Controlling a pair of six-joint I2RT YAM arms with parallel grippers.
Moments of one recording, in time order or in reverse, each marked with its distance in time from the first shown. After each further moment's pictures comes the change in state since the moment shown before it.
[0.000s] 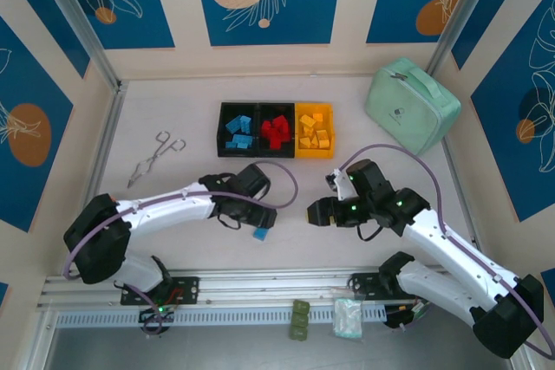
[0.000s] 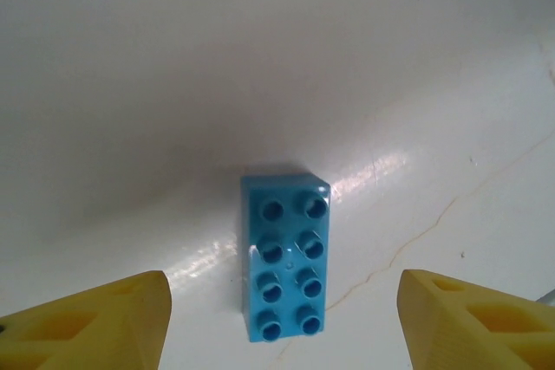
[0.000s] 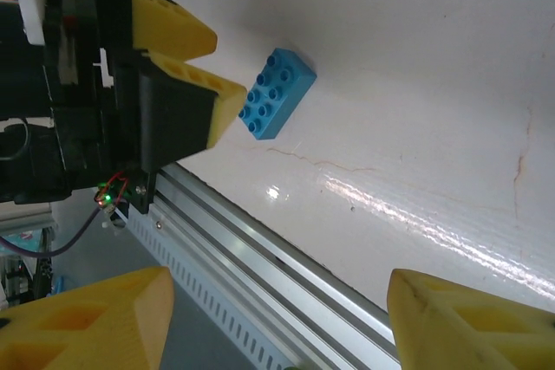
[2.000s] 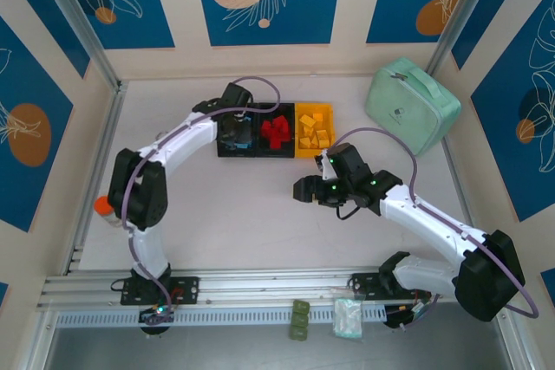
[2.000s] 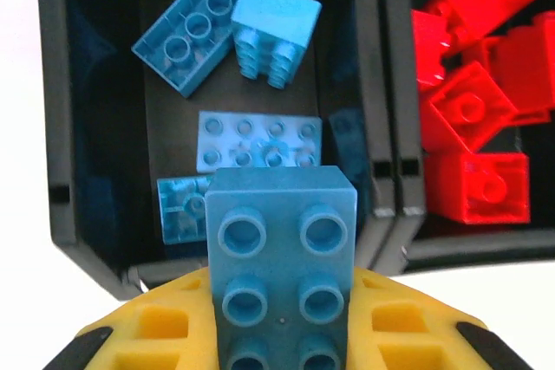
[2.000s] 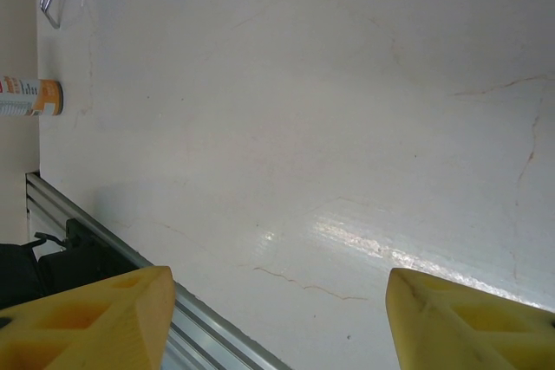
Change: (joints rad) left arm 0.455 0.444 0.682 -0.136 -0.199 0.192; right arm 0.008 0.273 0.080 0.239 0.140 0.104
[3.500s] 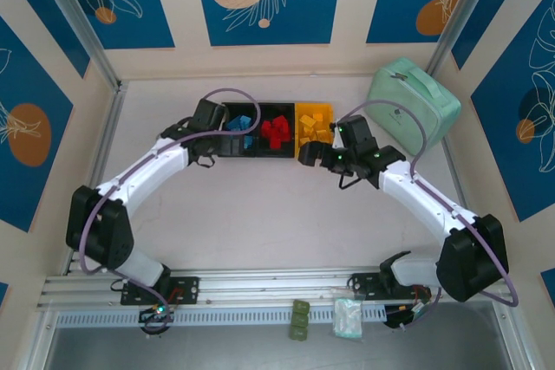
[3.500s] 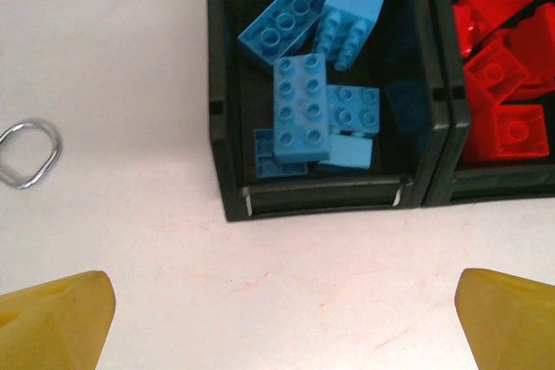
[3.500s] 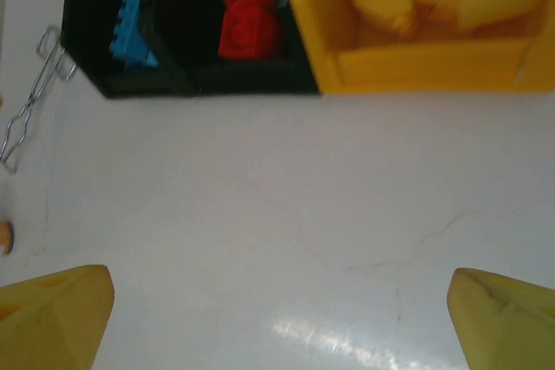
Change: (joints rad) left arm 0.028 -0.401 -0.396 0.157 -0.063 0.058; right arm -0.179 0.146 0.196 0.015 0.180 -0.114
